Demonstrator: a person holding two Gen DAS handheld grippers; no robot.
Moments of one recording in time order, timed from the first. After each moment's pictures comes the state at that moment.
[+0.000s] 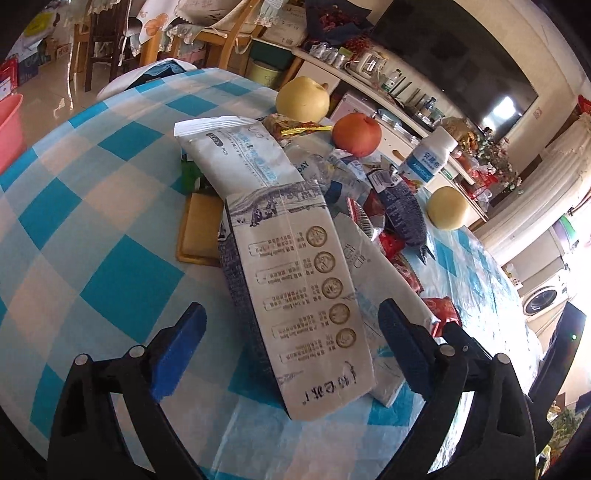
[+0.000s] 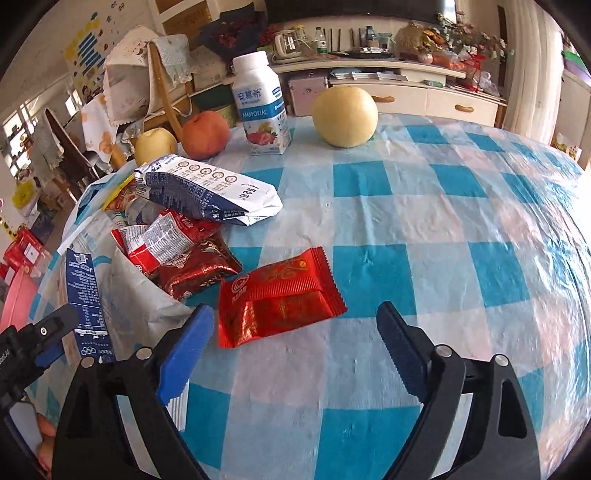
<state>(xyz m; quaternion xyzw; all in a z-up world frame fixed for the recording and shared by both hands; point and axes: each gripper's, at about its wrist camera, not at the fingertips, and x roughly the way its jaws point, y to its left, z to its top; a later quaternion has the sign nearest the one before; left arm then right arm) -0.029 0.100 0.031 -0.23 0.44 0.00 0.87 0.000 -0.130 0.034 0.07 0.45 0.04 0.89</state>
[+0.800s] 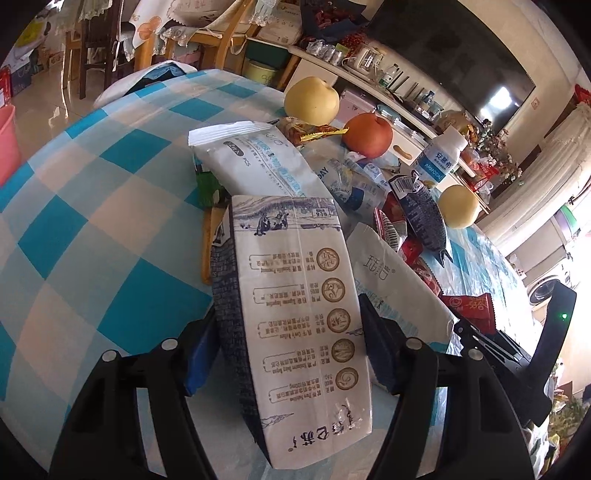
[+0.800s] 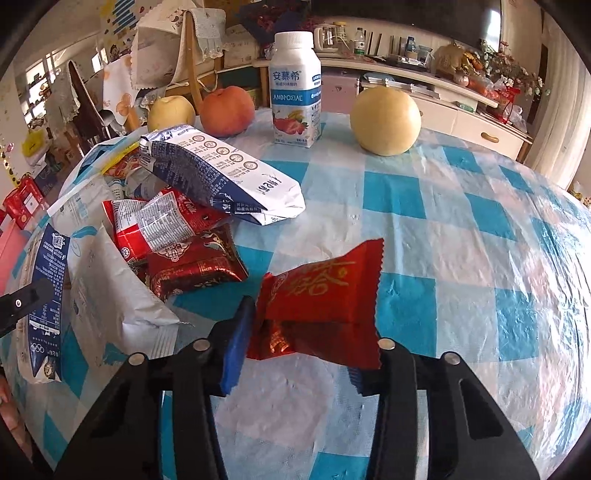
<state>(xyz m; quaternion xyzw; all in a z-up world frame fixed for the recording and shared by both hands) -0.021 0.123 0.026 -0.20 0.44 -0.01 0.87 0.018 -0.120 0.028 0.01 0.45 0.07 0.89</state>
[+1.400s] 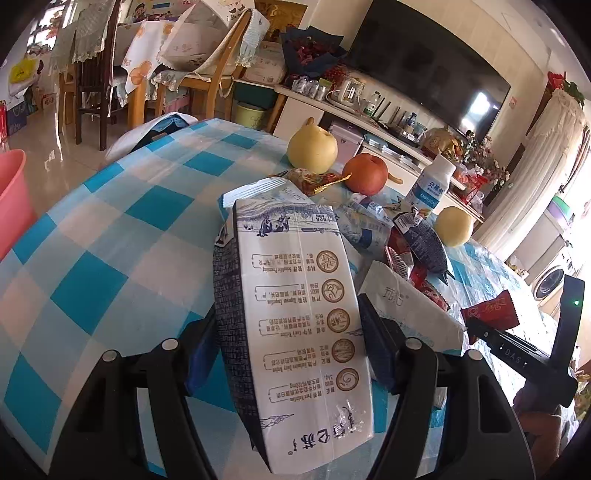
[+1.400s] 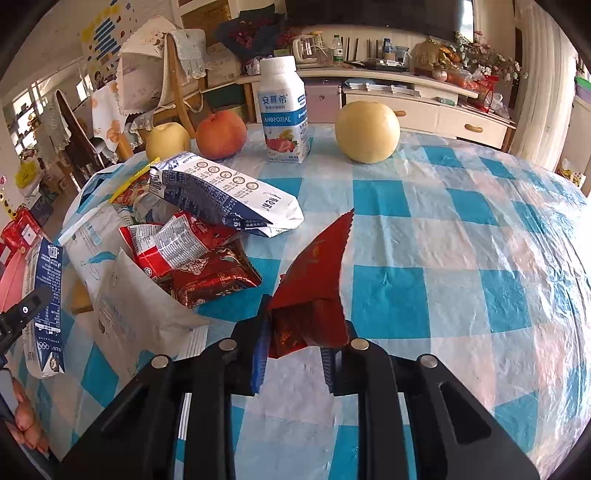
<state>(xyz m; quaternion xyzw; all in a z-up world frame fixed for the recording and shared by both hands) -0.035 0.158 0.040 -0.17 0.37 -0.02 0.91 -0.002 -0.116 0.047 0.05 0.42 0.04 0.90</state>
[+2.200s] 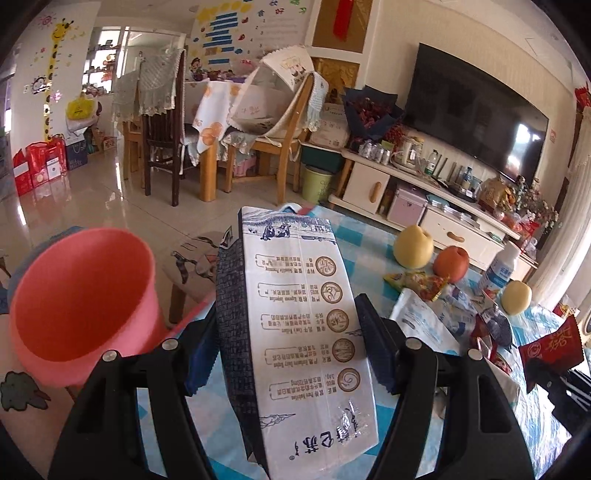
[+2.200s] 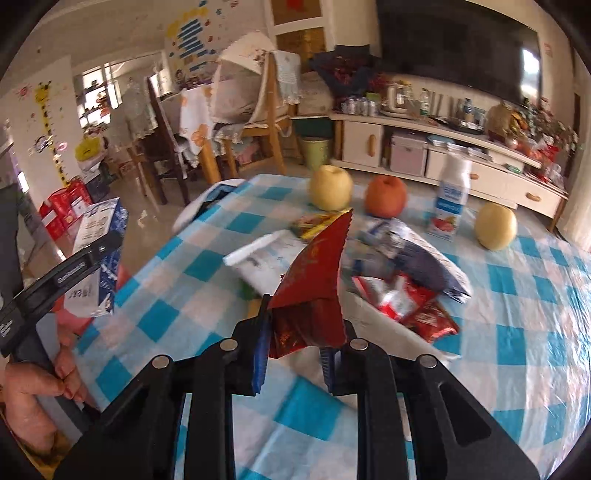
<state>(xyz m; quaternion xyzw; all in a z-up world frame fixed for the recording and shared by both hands) -0.055 0.285 0.106 -0.13 0.28 0.12 0.94 -0.047 0.096 0.133 -0.02 0.35 0.20 0.91</state>
